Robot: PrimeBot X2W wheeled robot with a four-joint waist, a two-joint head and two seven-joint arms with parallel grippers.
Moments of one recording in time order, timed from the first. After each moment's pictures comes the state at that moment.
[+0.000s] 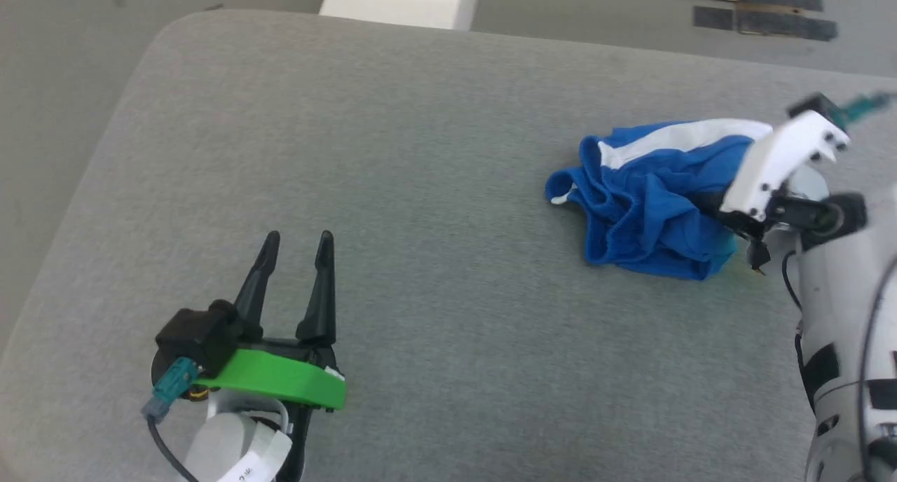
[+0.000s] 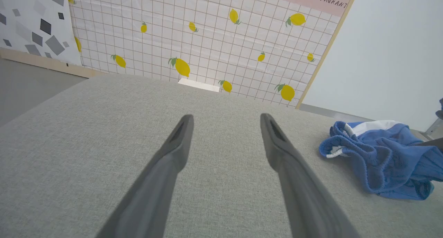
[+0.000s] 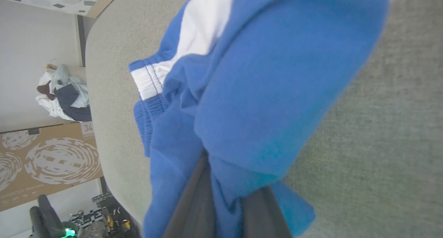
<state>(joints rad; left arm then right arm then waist) -0.13 0.08 -0.12 0.08 -0.34 -0.12 -0.26 -0.87 -0.09 -0.40 0.90 0.40 0.13 0.91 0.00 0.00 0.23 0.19</state>
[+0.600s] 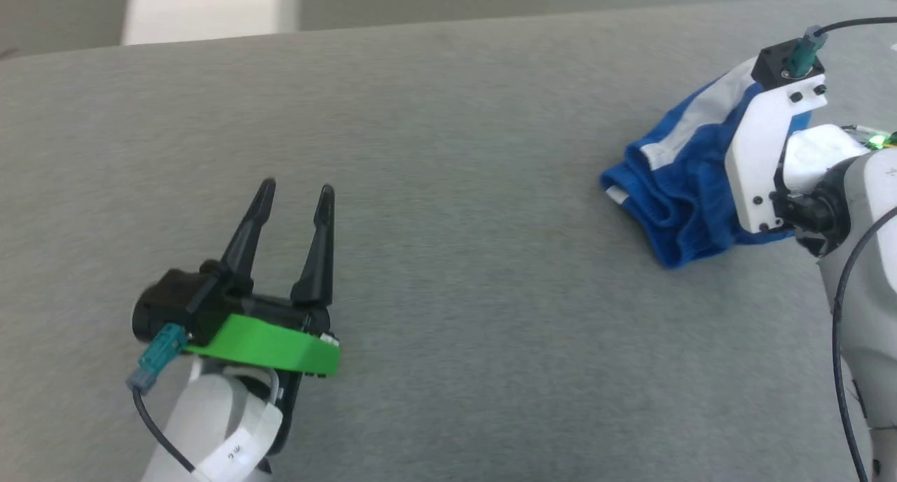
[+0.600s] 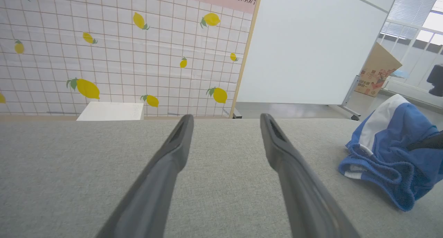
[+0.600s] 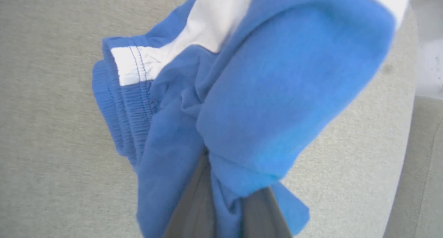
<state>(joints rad) -0.21 0.15 -0.17 0.01 -0.33 -0.12 -0.26 -0.75 -0.27 0.12 0.42 0.14 0.13 1.02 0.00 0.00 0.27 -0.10</state>
